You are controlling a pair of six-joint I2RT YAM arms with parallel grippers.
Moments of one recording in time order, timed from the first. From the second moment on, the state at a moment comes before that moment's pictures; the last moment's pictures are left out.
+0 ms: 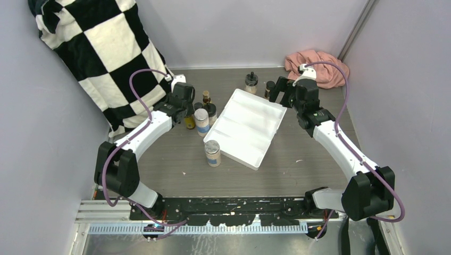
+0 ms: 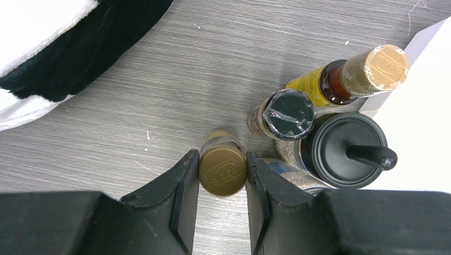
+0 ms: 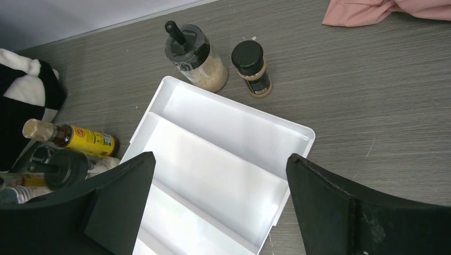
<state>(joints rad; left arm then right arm) -0.40 1.52 1.15 -0.37 -0.41 -0.43 0.27 1.27 1.02 -0.11 0.12 0.39</state>
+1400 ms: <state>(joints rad) -0.40 1.39 1.26 -0.49 -0.49 -0.36 0.27 1.28 1.02 -0.11 0.12 0.39</state>
